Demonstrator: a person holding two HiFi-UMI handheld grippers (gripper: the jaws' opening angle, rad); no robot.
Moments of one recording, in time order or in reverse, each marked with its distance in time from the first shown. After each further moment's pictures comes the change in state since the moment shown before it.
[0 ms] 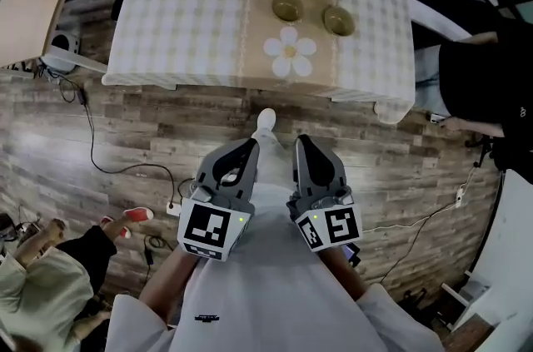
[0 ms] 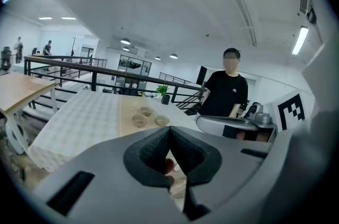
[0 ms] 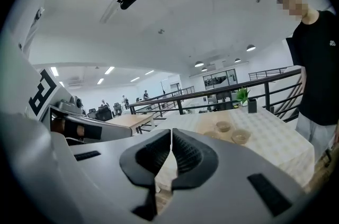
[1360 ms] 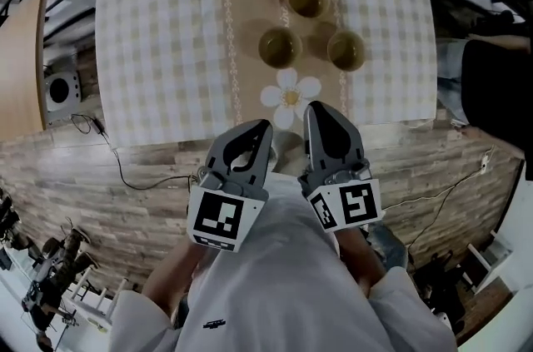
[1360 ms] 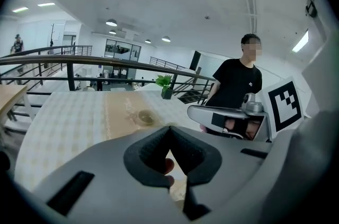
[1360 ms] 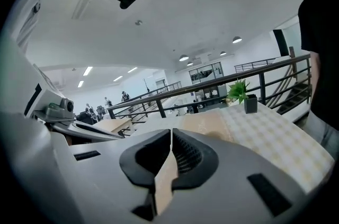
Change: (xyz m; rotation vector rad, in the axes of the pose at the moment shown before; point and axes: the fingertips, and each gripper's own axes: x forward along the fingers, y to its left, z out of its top) left arm 0.180 0.061 0.087 0.028 0.085 -0.071; right arm 0.159 -0.131 0.062 0.078 0.037 -0.092
